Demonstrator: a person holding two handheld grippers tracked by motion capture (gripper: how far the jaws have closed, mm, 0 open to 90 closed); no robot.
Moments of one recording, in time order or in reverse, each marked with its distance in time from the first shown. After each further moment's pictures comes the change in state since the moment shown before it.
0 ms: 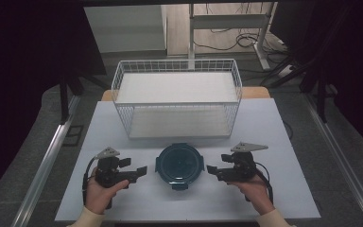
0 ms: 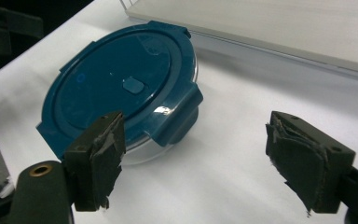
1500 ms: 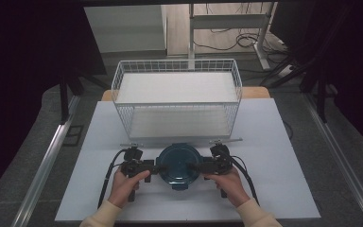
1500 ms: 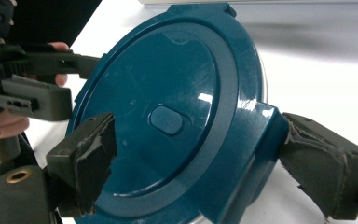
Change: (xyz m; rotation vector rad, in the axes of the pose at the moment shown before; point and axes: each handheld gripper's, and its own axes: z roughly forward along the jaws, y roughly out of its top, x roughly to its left) left arm -0.003 0.014 0.071 0.149 -0.204 -0.172; right arm 0.013 0.014 0.066 0.111 0.120 0.252
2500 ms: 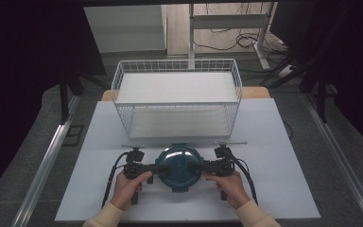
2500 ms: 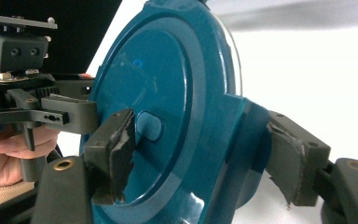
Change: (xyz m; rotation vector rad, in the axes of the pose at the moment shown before) left arm -0.002 -0.007 0.004 0.007 -0.060 -0.098; right arm -0.012 -0.009 -0.002 -0.021 0.094 0.133
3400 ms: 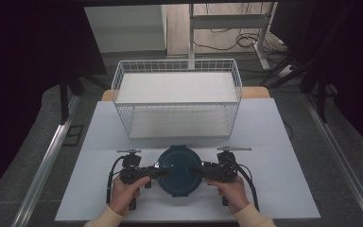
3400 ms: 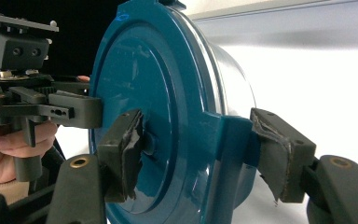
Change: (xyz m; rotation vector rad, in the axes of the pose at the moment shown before) left arm -0.013 -0.013 -0.013 -0.057 0.018 0.035; right arm 0.014 -0.015 -0.014 -0.085 0.000 -0.092
